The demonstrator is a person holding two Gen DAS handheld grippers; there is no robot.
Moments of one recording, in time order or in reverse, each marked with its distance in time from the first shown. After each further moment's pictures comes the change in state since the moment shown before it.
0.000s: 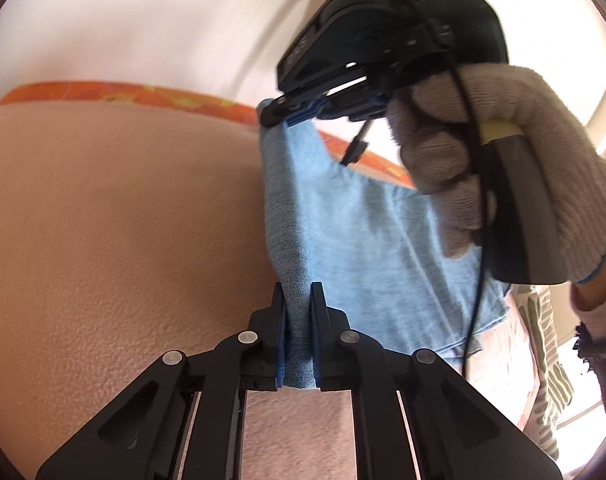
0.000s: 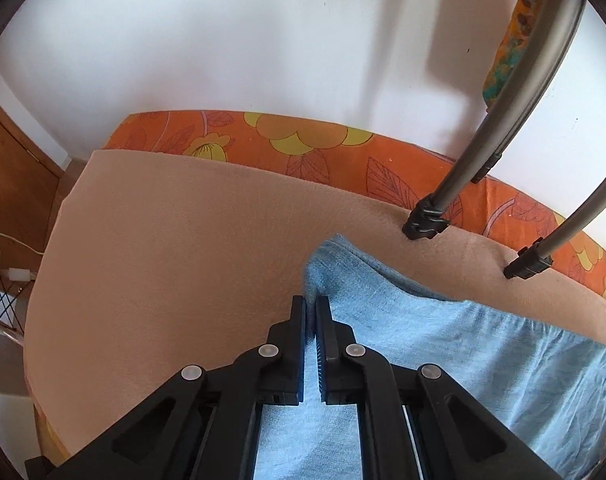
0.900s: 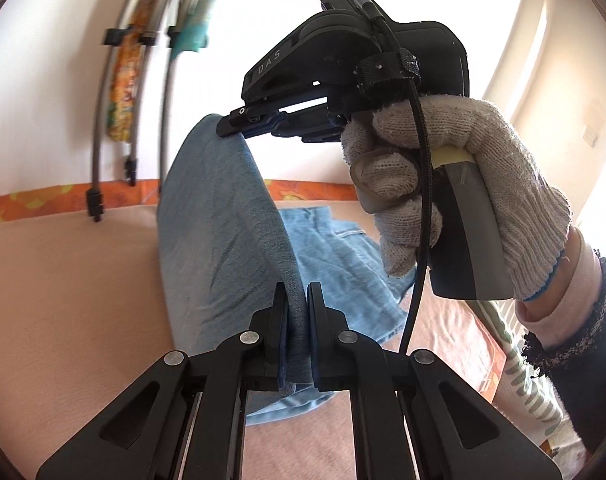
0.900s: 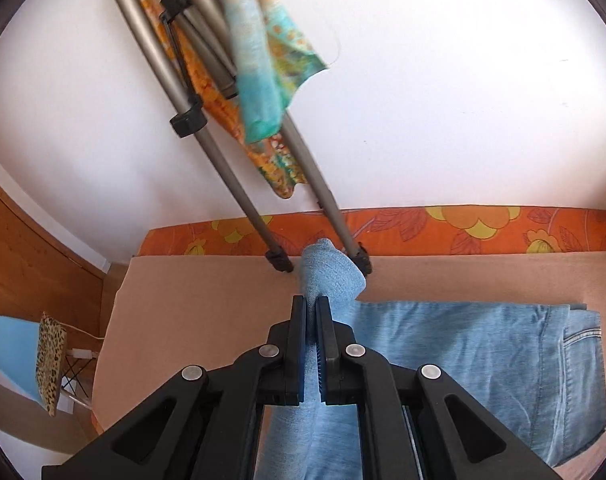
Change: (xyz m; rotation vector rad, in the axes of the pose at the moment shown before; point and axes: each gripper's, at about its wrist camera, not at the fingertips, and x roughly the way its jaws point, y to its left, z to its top) left arm 0.029 -0.177 0.018 0.285 0.000 -0.167; right arm -0.140 -0.185 -0.067 0.271 -0.258 0.155
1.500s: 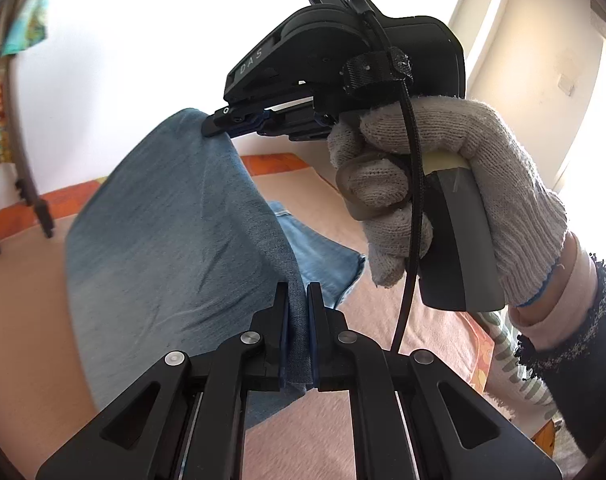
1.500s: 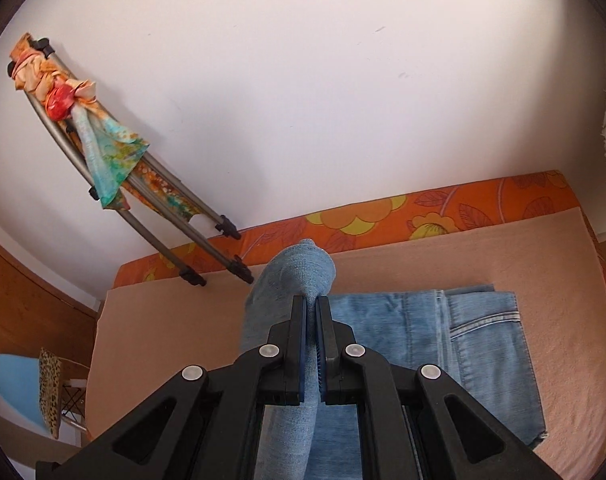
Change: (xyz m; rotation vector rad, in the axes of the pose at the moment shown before) left arm 0.107 -0.080 0.014 0.121 0.114 -0.109; right arm -0.057 -0.151 -0.023 0.136 -0.077 -0.043
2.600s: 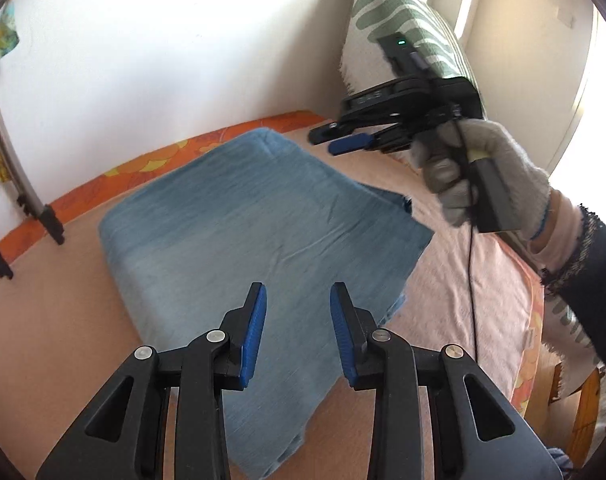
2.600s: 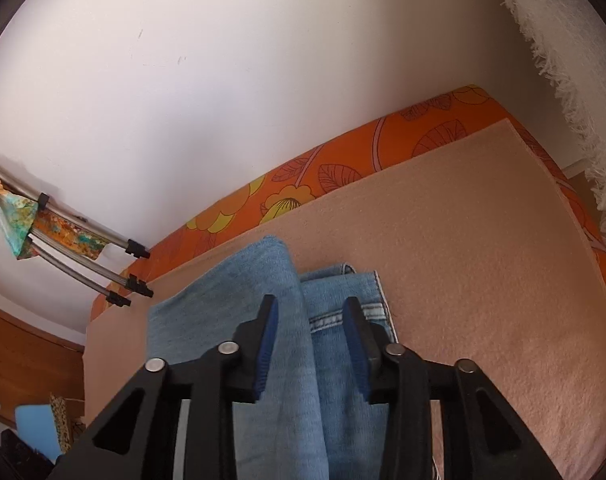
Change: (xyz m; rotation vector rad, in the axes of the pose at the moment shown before) left arm 0.000 0.031 -0.009 0.154 0.129 0.125; right arm 0.011 -0.163 -0.028 0.199 0.024 0.020
